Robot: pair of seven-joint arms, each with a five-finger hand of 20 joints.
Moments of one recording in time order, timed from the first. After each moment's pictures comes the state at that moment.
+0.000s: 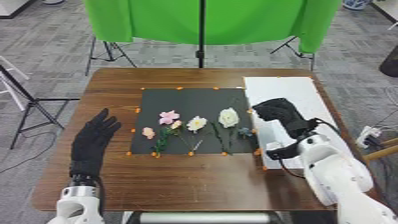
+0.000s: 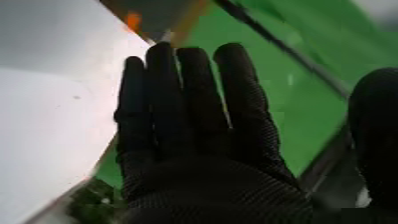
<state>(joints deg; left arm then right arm) 123.0 -71.8 -92.9 -115.6 51.8 8.0 16.9 -103.6 -59.6 85.3 -114.5 -94.2 -0.6 10.8</state>
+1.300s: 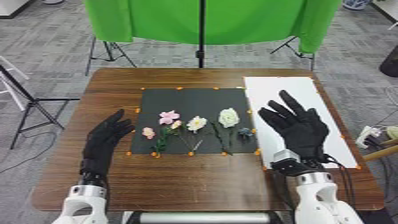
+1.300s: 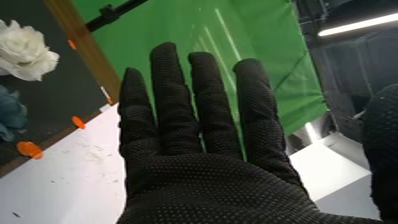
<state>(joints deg) 122.4 -73.2 -92.0 -116.2 60.7 4.9 14.0 -117.4 -71.6 87.0 -116.3 -47.7 2.6 -15.3</state>
